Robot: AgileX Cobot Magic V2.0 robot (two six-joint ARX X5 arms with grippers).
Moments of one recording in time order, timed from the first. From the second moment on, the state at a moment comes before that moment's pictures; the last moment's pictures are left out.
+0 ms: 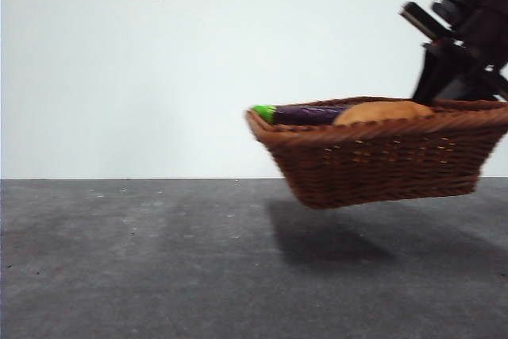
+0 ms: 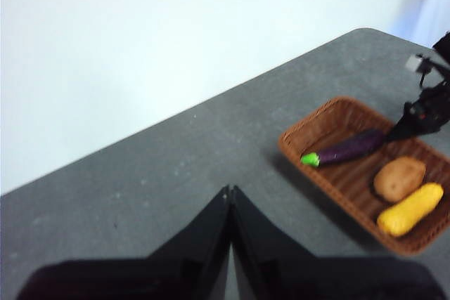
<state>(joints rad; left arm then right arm) -0.51 0.91 1.89 -1.32 -0.11 0.12 0.08 1.50 1.07 -0.51 -0.56 0.21</state>
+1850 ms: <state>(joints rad) -0.51 0.78 1.44 -1.32 -0.18 0.01 -0.09 1.46 1.15 -0.70 -0.47 -0.01</state>
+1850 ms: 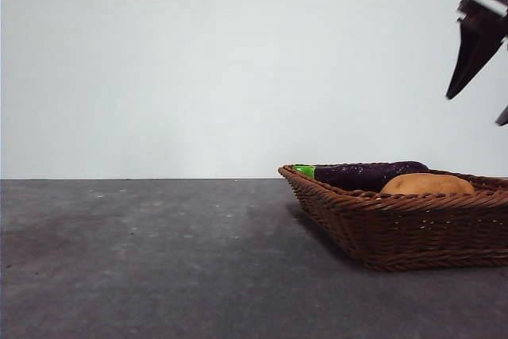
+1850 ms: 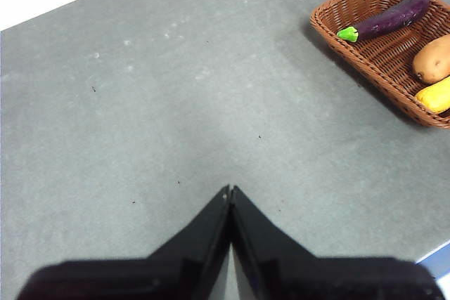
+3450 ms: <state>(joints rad) -0.51 0.82 1.44 -1.31 -0.18 0.02 -0.09 0.85 1.16 -1.35 -0.54 -0.17</state>
